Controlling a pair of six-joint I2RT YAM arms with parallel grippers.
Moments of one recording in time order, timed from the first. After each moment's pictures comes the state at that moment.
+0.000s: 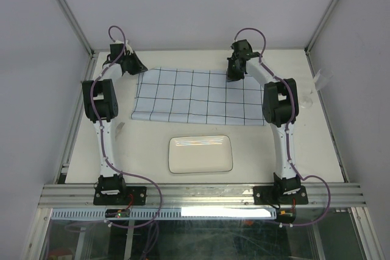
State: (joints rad) left arm 0.07 2.48 1.97 -0.21 0.44 -0.39; right arm 0.26 2.35 1.99 -0.64 -0.09 0.28
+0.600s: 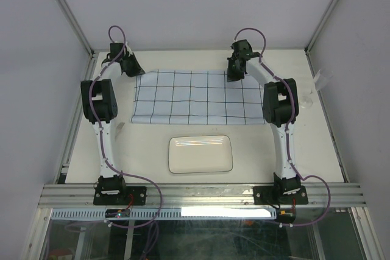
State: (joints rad) left arm 0.07 2.42 1.95 -0.32 0.34 -0.36; right arm 0.26 2.35 1.99 -0.64 -0.09 0.28
